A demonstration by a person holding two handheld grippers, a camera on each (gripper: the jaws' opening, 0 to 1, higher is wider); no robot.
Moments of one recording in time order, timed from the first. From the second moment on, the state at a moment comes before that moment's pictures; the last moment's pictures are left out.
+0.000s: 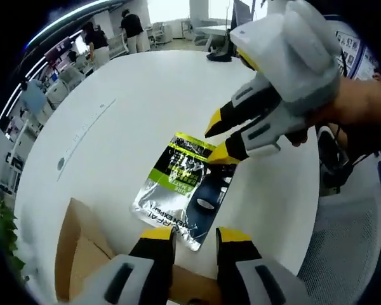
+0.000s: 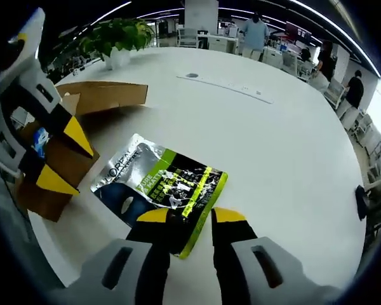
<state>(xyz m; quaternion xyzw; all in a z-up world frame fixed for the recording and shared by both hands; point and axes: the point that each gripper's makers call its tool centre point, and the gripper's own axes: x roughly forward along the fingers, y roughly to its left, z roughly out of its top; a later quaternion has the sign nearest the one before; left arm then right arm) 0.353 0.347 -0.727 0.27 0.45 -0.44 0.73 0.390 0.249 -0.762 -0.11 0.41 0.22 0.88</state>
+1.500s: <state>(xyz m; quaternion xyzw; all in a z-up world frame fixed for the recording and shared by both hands) 0.328 0.511 -0.644 0.10 0.37 -0.37 0.85 0.341 0.384 -0.657 -0.07 0.33 0.38 0.86</state>
